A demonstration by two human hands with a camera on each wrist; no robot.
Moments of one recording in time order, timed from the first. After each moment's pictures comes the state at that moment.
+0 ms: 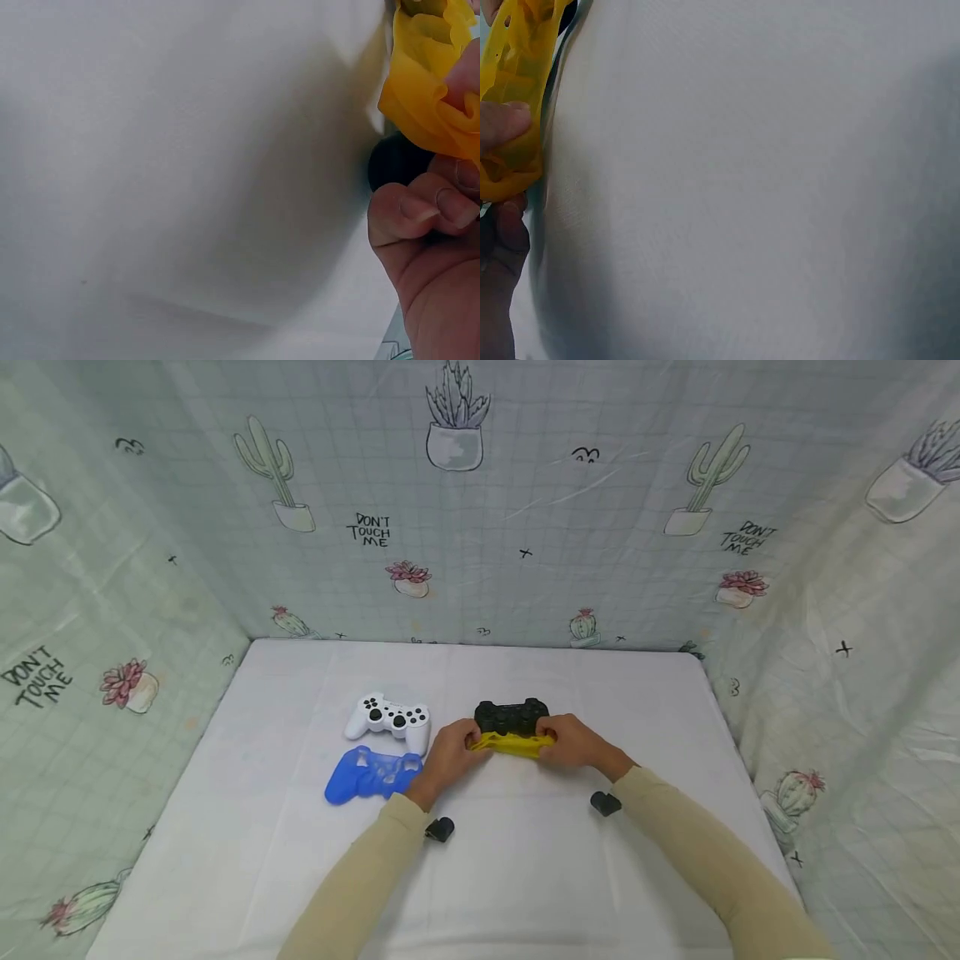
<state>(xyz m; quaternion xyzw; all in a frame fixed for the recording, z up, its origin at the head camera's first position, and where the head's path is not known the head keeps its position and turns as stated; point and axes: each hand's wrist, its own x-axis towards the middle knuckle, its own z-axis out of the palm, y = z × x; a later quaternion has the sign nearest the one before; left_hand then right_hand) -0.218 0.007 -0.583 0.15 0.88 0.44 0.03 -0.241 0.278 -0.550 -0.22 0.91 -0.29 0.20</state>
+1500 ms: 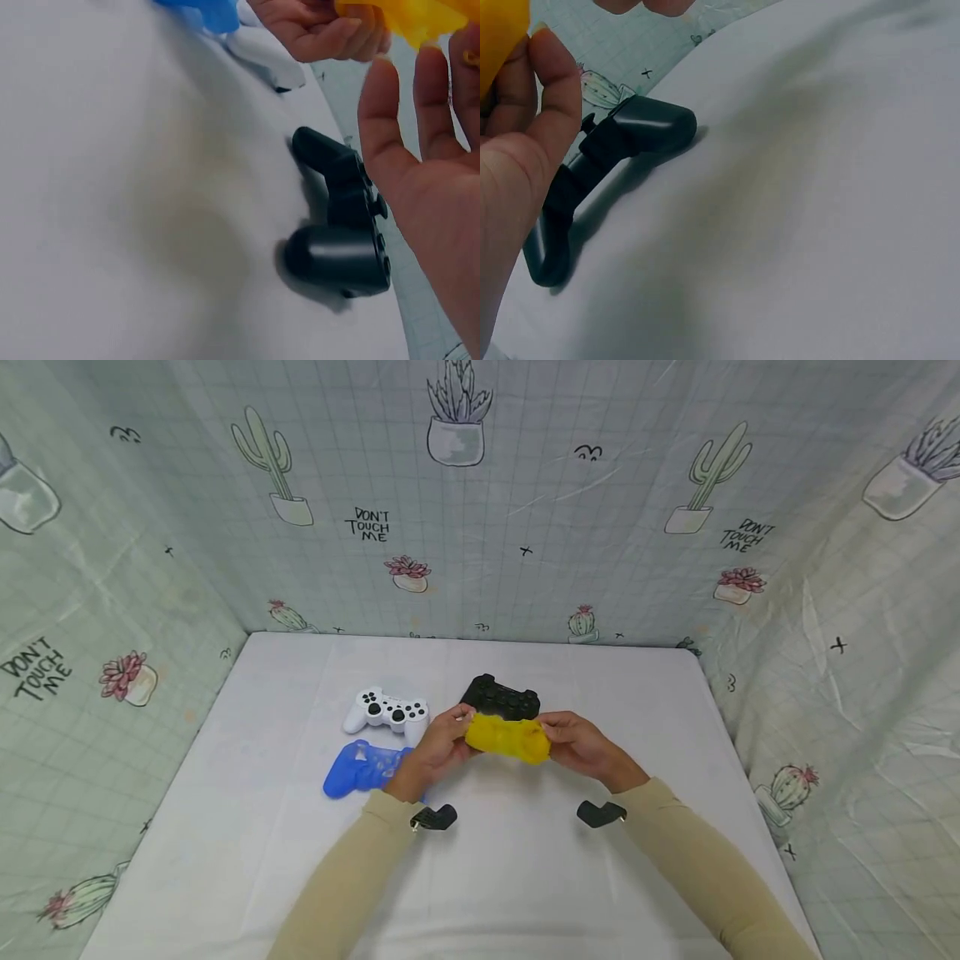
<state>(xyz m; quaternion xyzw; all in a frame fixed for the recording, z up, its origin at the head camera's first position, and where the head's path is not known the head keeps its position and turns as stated) -0.218 0.001 -0.545 0.01 0.46 0.84 0.28 -0.211 0.275 -0.512 -0.16 0.49 -0.77 0.36</state>
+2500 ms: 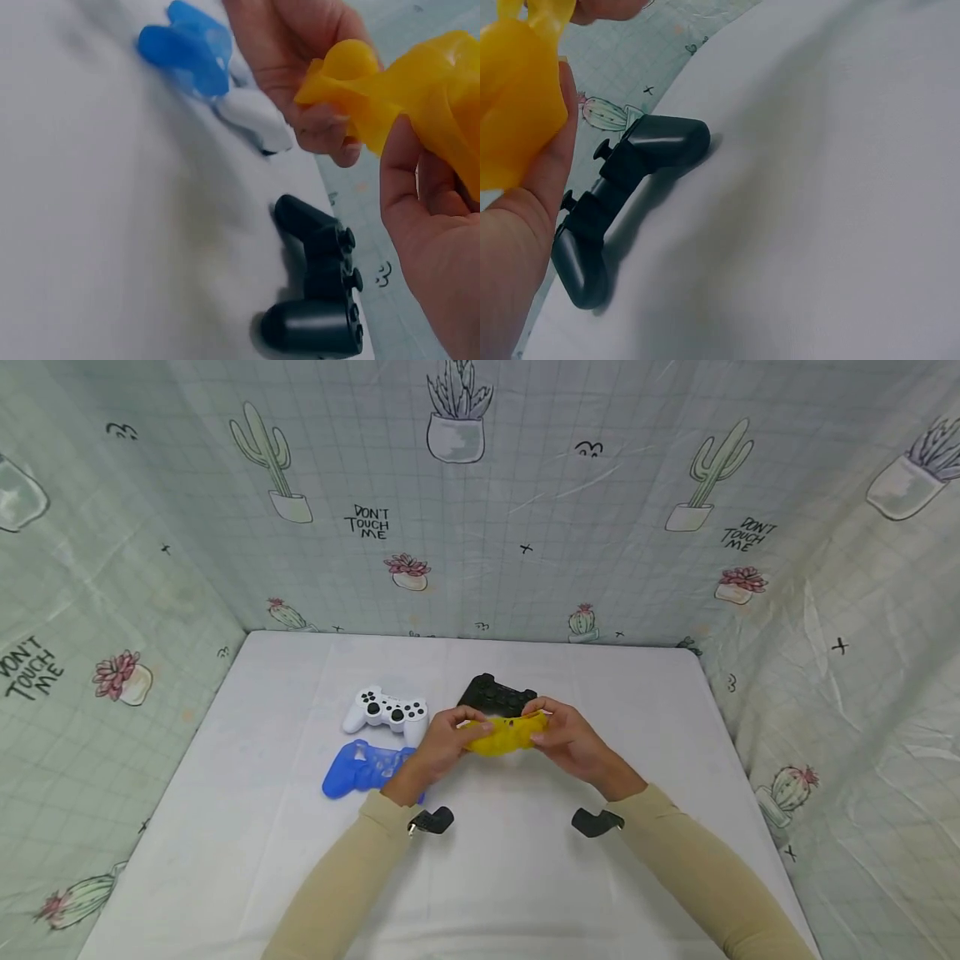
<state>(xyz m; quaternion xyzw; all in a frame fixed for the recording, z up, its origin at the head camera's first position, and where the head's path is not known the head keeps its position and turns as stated) -0.215 0.006 -0.536 0.01 0.62 0.75 0.22 -0.199 0.254 -0.497 -0.10 0.55 -0.78 0.27</state>
